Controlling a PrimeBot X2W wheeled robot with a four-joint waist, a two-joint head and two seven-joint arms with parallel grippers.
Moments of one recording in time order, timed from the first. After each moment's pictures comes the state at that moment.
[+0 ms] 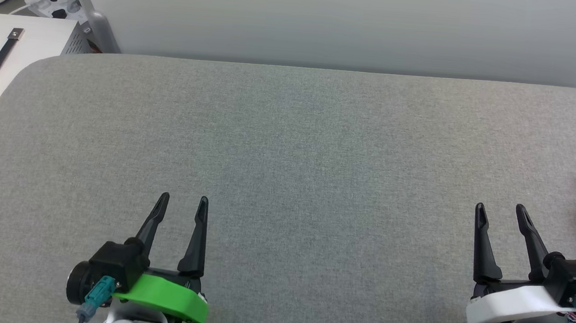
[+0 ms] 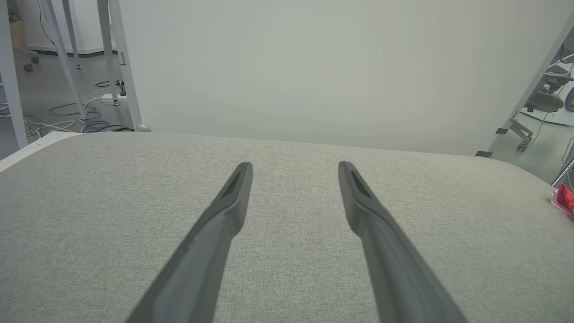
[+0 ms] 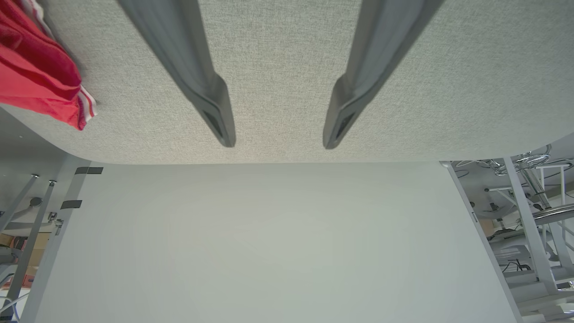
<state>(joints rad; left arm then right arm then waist) 0.00 0.06 -0.08 0.07 -0.20 -0.13 -0.26 -0.03 -0.07 -0.04 0.06 0.13 0.13 -0.25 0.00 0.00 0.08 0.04</state>
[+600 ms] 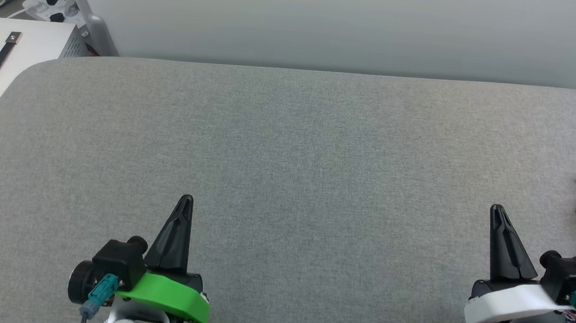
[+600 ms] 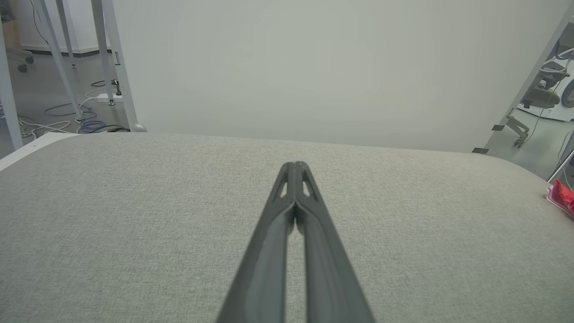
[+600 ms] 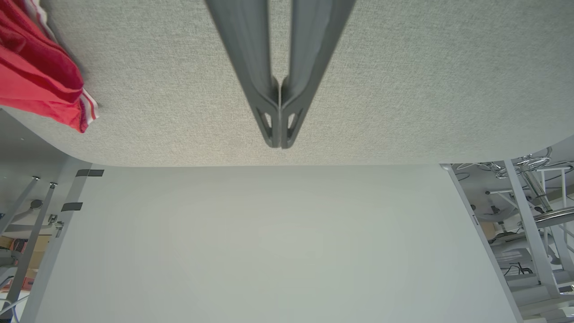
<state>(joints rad) 0.00 0.06 -0.09 0.06 -0.20 -0.12 -0.24 -0.03 -0.07 -0.04 0.06 0.13 0.13 -0.23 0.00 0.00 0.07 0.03</state>
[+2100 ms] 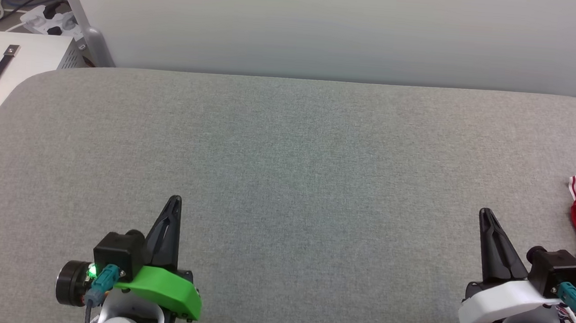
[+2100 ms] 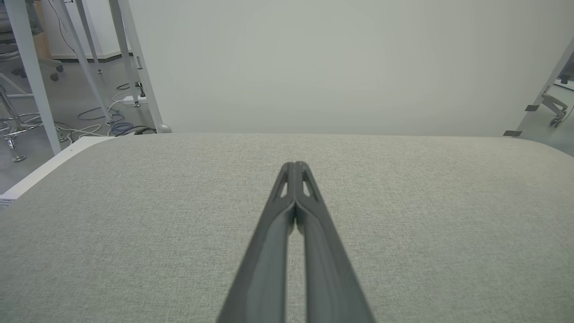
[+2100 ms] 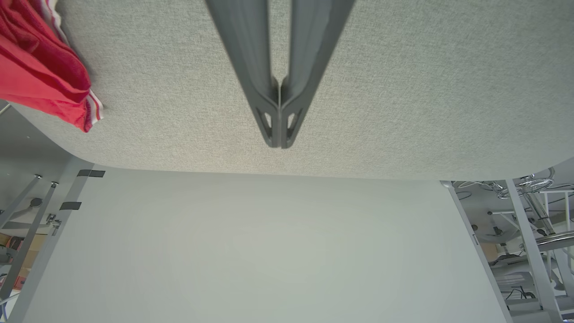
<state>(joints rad) 0.00 0.06 -0.06 0.04 -0.13 -0.08 -0.14 -0.02 -0.07 -0.02 0.04 0.08 0.13 -0.14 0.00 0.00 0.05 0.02</state>
